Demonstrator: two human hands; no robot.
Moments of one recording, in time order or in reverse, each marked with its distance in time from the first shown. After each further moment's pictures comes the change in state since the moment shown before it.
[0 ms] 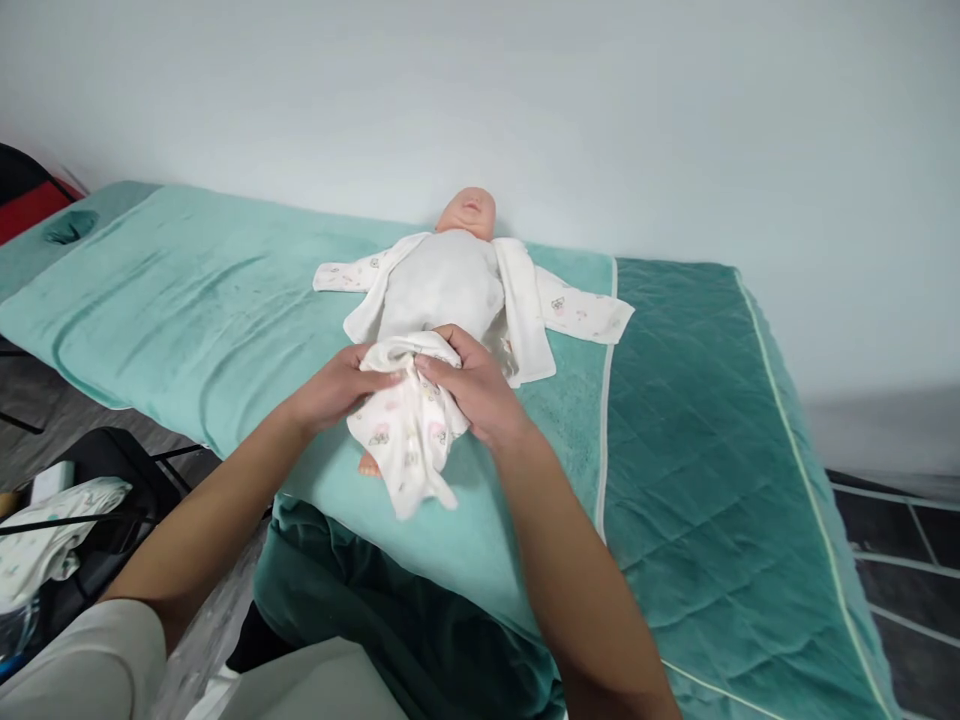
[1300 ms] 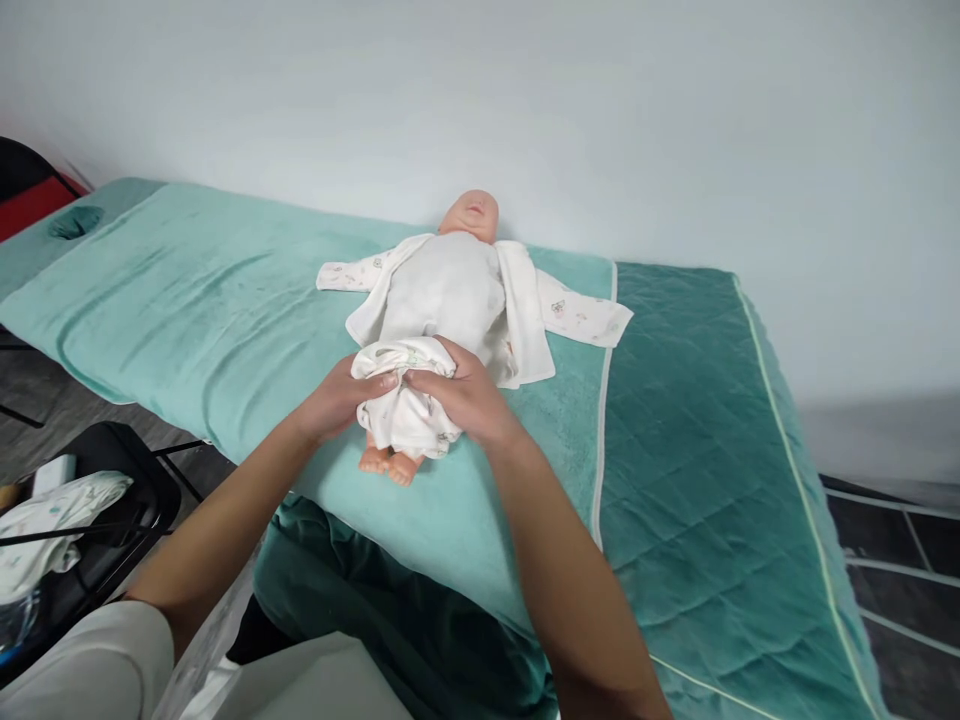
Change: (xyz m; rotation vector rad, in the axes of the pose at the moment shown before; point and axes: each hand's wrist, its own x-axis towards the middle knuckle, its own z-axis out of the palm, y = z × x) left_hand -0.010 -0.019 0.007 -0.089 0.094 0.092; right_hand -0.005 0.003 0.008 -0.171 -0.023 -0.034
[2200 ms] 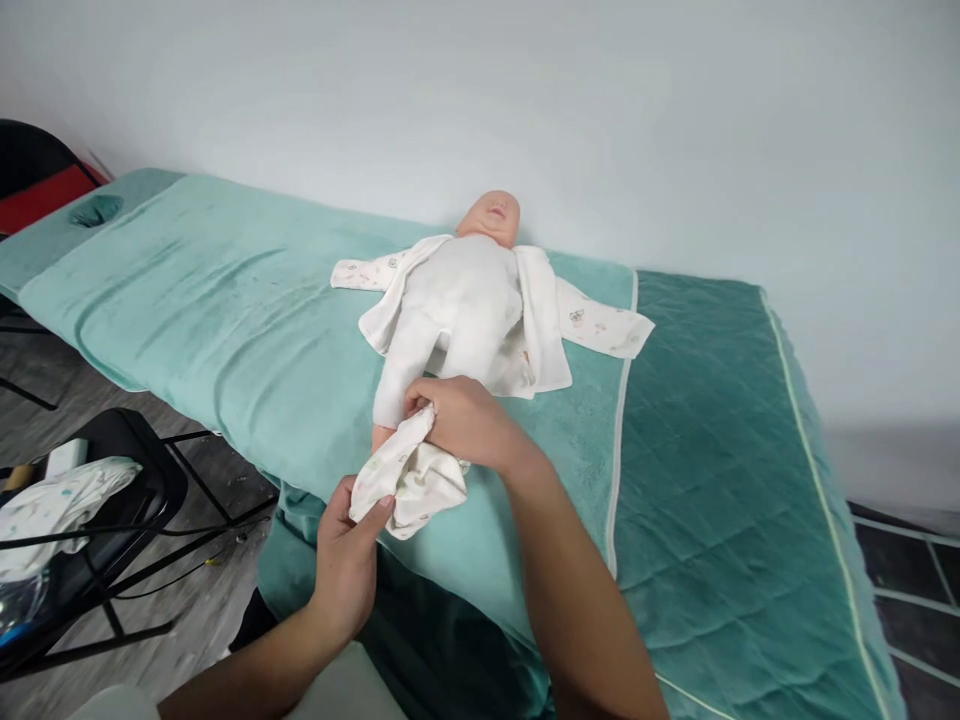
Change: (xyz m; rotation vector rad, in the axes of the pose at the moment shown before) left_hand -0.120 -0.093 0.094 -0.250 0.834 0.002; right_hand -0.011 -0.018 0.005 -0.797 -0.340 -0.002
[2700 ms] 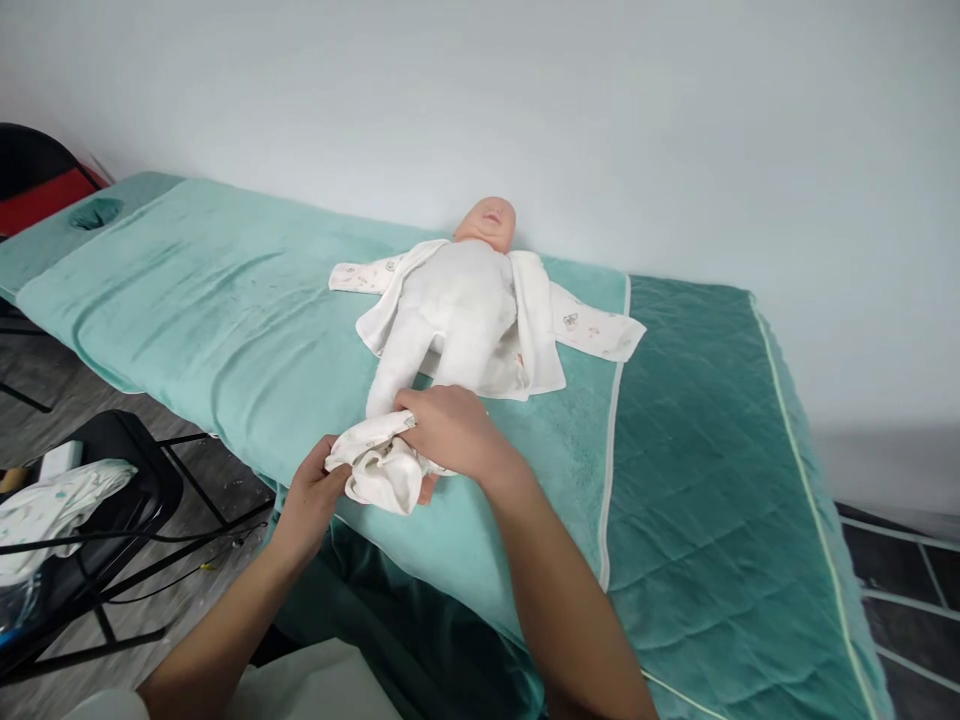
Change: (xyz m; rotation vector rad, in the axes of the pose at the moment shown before) left_hand 0.055 0.045 -0.029 0.358 -0.157 -0.006; right_hand 0.006 -0.016 0.010 -0.452 -0.092 0.072
